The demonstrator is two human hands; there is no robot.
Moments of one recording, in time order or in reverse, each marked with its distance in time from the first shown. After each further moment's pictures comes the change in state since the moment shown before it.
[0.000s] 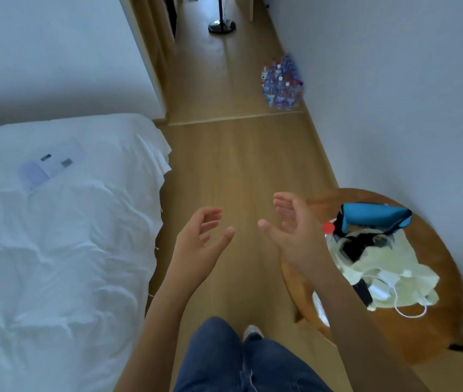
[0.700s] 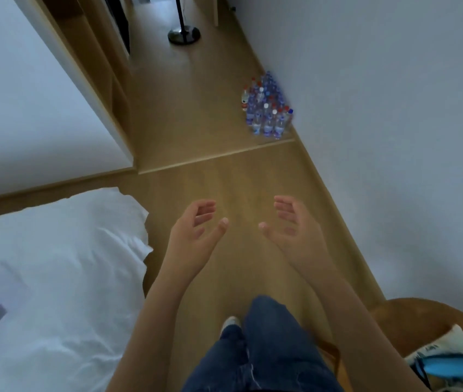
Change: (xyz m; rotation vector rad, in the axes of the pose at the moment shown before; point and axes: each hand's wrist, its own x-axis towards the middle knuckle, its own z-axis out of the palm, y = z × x) left_hand 0.551 0.023 -0.062 0.014 -0.123 0.016; right_hand 0.504 -0.054 0.070 -0.028 0.111 0.134
